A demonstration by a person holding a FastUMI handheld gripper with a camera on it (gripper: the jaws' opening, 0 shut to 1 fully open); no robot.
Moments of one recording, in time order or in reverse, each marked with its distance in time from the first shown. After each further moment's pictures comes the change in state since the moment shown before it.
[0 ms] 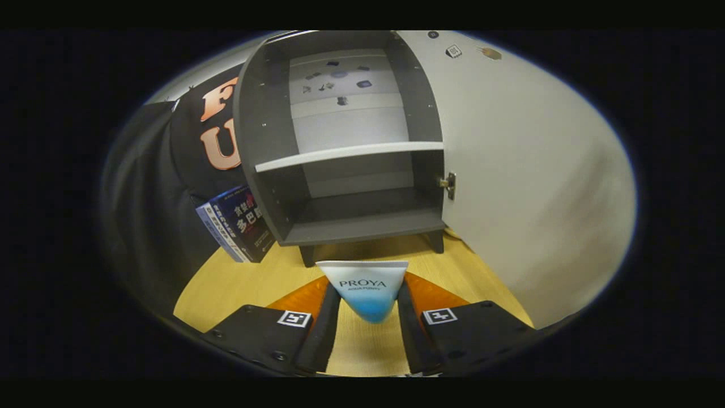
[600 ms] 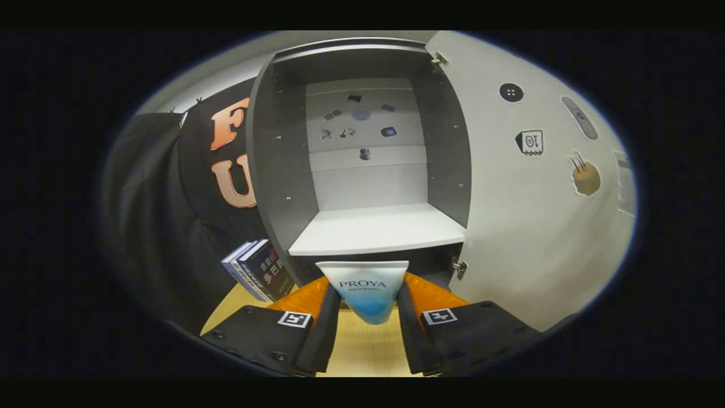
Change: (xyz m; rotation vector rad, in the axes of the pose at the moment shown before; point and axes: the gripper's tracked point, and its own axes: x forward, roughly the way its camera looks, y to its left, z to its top) arm 0.007 0.014 0.069 -0.035 -0.143 0.031
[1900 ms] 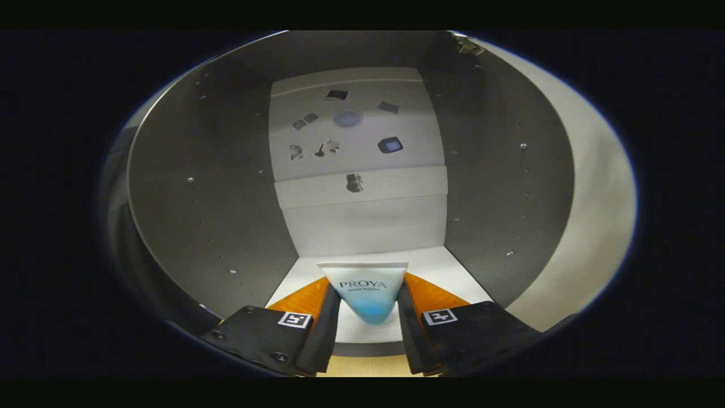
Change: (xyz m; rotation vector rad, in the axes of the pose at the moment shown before) arm 0.180 -0.024 0.067 -0.002 -0.005 0.018
